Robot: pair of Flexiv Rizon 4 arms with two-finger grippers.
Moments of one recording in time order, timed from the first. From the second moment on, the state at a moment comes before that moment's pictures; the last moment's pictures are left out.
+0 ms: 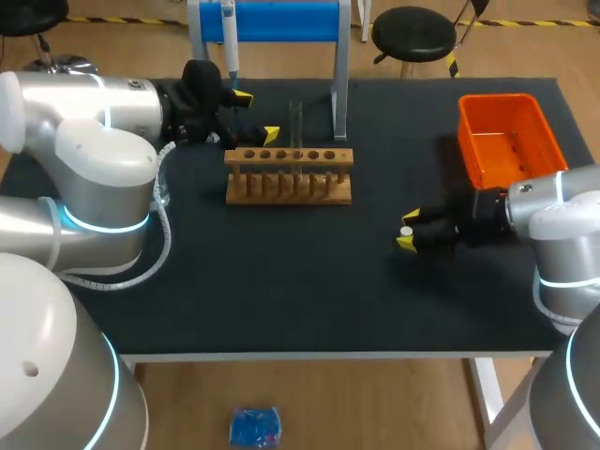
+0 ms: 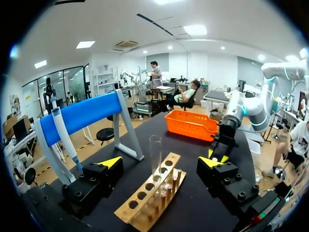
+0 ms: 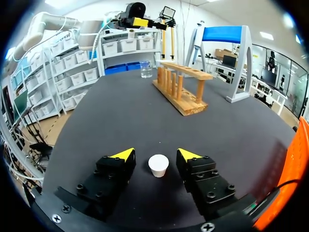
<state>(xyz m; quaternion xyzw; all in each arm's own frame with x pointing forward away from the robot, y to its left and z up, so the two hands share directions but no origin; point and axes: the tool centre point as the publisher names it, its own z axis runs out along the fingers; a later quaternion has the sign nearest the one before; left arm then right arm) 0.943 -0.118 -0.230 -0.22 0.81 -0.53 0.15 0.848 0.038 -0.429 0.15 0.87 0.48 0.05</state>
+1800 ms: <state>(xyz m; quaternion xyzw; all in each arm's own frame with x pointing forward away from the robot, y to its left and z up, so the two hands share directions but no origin) 0.943 -0.118 -0.230 -0.22 0.81 -0.53 0.15 0.850 0.036 -0.432 0.14 0.87 0.46 0.09</state>
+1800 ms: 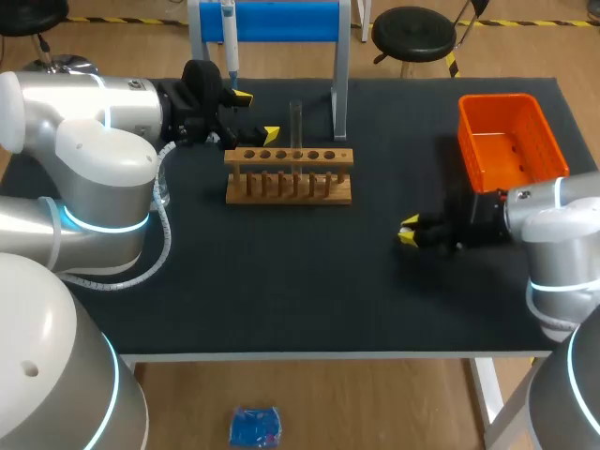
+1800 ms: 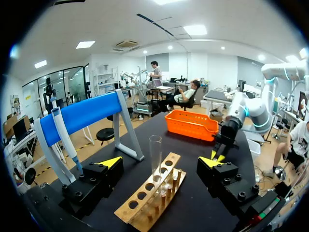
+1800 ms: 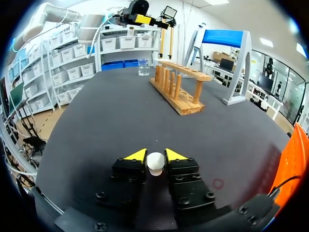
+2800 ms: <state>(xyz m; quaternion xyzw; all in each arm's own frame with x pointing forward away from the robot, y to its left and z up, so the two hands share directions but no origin) 0.943 -0.118 -0.230 -0.22 0.81 -0.53 0.15 0.858 0.054 -0.364 0.14 0.85 0.49 0.10</state>
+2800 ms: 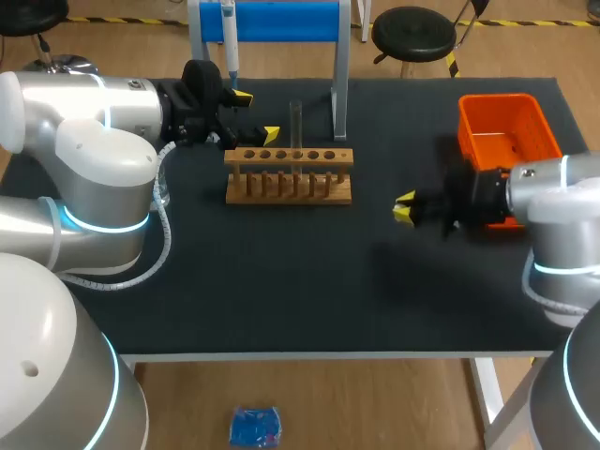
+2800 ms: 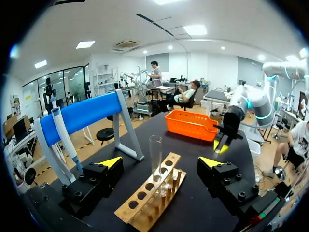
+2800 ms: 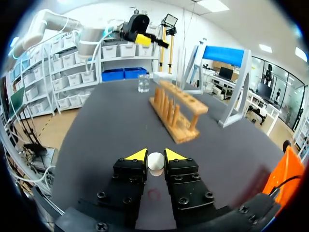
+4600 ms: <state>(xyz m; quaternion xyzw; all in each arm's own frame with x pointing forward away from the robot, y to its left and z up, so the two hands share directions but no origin) 0.943 -0.118 -0.230 -0.22 0.81 -0.53 0.15 0.975 0.205 -0.197 0.04 0.85 0.52 0.07</state>
